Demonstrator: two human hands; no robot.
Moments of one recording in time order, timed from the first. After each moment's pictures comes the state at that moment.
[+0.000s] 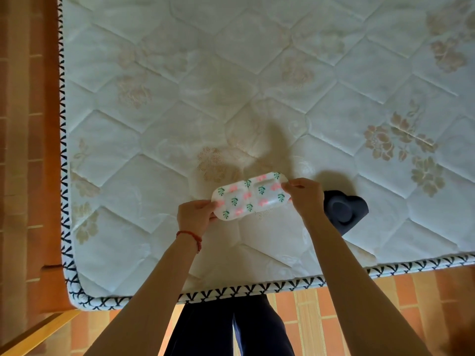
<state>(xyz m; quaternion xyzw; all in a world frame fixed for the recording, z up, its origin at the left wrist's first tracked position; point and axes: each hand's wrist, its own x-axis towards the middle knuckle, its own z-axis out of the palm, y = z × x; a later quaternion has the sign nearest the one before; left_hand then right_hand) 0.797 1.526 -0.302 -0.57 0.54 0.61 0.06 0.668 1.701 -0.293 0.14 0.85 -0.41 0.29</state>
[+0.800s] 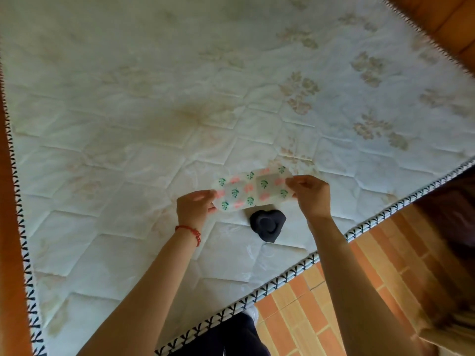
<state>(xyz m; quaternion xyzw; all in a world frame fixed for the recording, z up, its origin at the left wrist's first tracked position) 0.690 1.601 -0.161 -0.36 0.62 0.70 0.05 0.649 1.811 -0.120 0.22 0.81 -0.54 0.06</state>
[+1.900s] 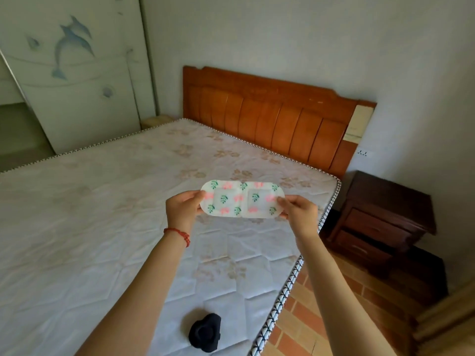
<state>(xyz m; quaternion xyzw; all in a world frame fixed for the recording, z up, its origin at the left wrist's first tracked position) 0.613 1.758 0.121 -0.04 0.64 0.77 -0.01 0.691 1.959 0.121 0.24 0.70 -0.63 -0.25</state>
